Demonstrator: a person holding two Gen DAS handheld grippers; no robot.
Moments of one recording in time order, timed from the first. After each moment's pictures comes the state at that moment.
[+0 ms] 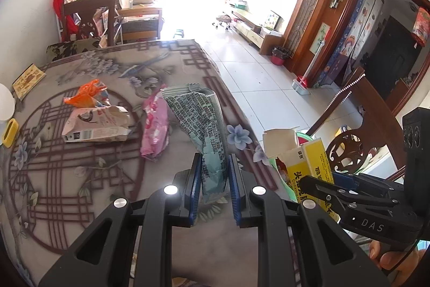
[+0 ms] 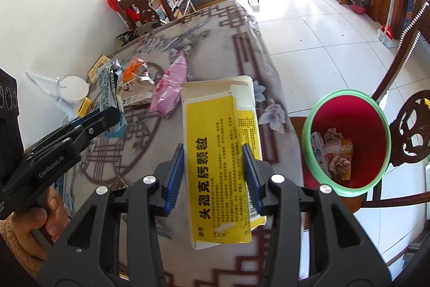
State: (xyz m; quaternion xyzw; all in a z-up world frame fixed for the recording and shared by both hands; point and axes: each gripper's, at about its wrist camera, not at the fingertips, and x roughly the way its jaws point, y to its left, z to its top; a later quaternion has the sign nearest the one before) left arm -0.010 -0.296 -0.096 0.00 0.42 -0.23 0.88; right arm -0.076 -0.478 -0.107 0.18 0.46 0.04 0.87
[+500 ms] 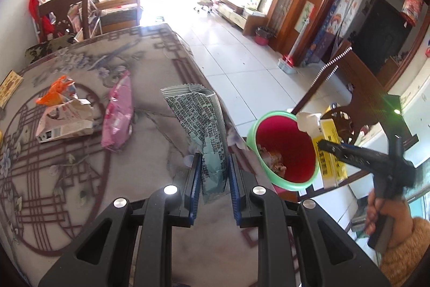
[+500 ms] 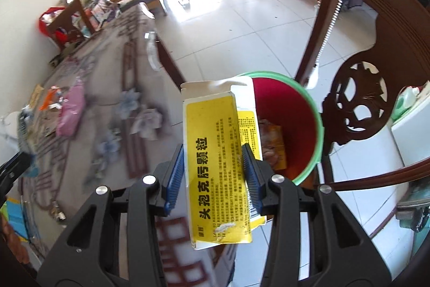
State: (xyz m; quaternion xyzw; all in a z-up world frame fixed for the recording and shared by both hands) left arm -0.019 -0.347 -0.113 0.04 0.45 -0.27 0.85; right arm -0.089 -0.614 -0.160 0.19 0.48 -0.13 0.84
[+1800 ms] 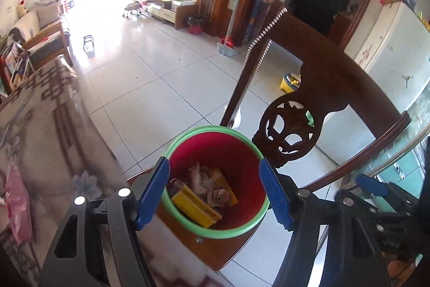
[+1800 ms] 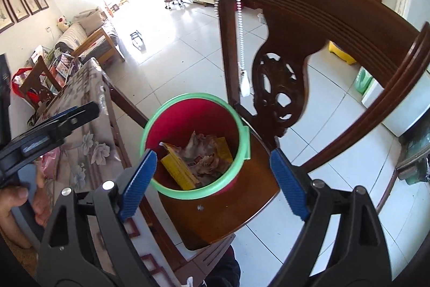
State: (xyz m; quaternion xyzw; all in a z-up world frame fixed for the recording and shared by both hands) left arm -0.006 -0.539 -0.127 0.10 0.43 -0.42 0.79; right arm -0.195 -0.687 -0.138 0.26 0.40 -0.25 0.85
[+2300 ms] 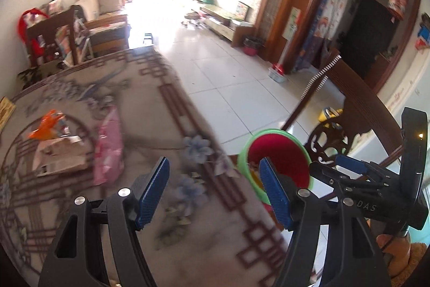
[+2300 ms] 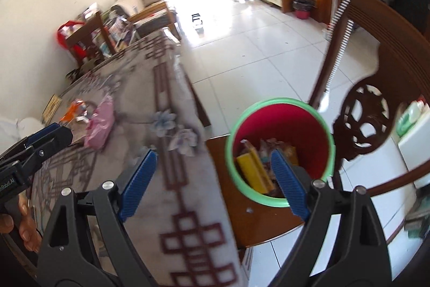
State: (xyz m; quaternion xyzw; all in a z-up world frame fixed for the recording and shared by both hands) left arm 0.002 -0.352 -0.085 0.04 0.41 -0.29 0.86; right arm -0.095 -0.561 -0.113 0.18 0.41 -0.10 0.89
